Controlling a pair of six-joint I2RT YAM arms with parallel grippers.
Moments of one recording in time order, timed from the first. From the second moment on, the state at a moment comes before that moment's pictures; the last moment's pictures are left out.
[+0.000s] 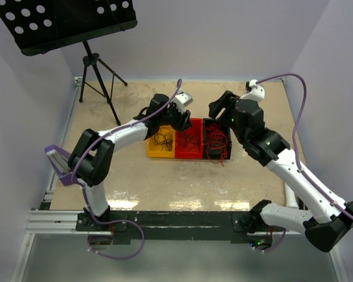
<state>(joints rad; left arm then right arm) -0.57 1.85 1.24 0.16 0.41 0.05 0.63 1.10 1.18 -0.38 0.46 0.70</state>
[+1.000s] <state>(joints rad) -0.37 1.31 1.33 -0.56 0.19 0.23 0.52 1.24 1.24 -0.27 0.24 0.55</state>
